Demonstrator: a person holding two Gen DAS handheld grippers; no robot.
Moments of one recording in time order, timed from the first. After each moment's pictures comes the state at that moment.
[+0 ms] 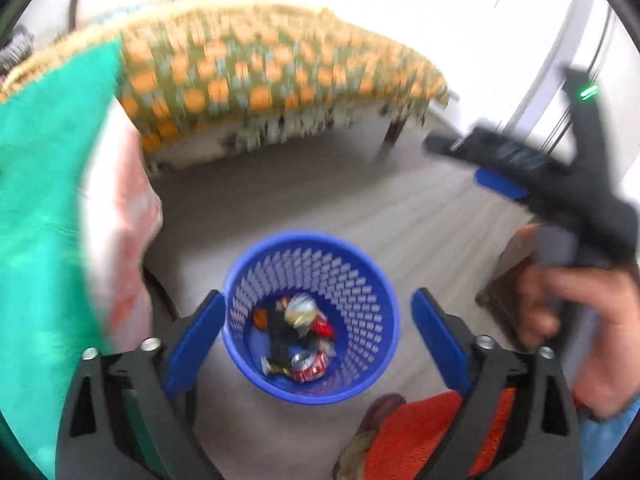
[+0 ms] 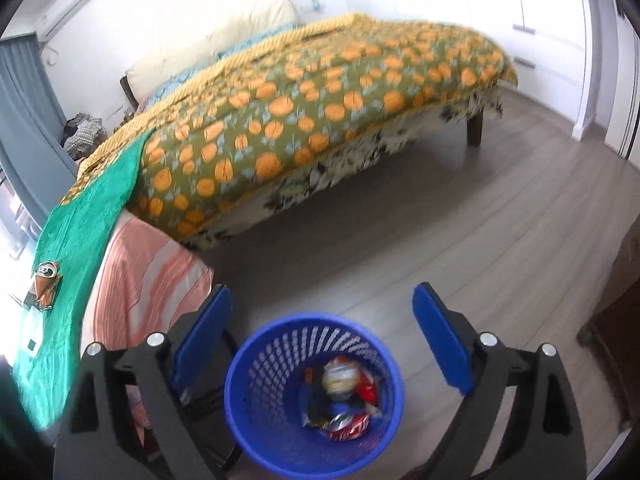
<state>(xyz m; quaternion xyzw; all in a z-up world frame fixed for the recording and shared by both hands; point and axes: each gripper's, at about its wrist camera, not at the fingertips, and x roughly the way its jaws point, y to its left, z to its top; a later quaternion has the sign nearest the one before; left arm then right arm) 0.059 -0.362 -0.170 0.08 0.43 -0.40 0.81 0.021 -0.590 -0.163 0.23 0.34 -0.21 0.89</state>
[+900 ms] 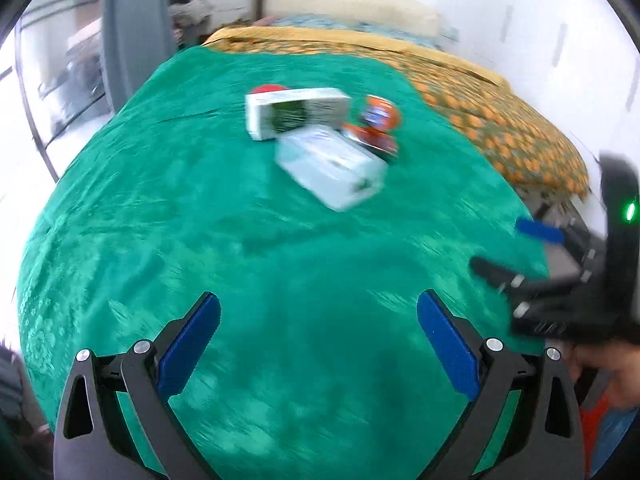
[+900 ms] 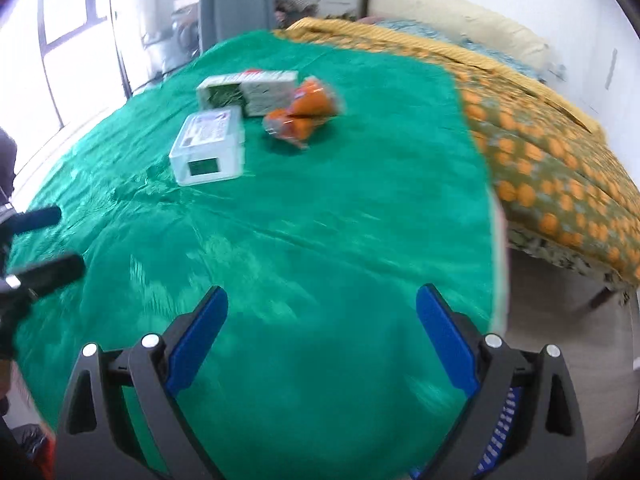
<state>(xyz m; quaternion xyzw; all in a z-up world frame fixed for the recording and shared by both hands) 0.130 -0.020 -0.126 0.01 0.43 -0.13 0.89 0.148 -0.245 -0.153 -0.06 0.42 0.09 0.90</state>
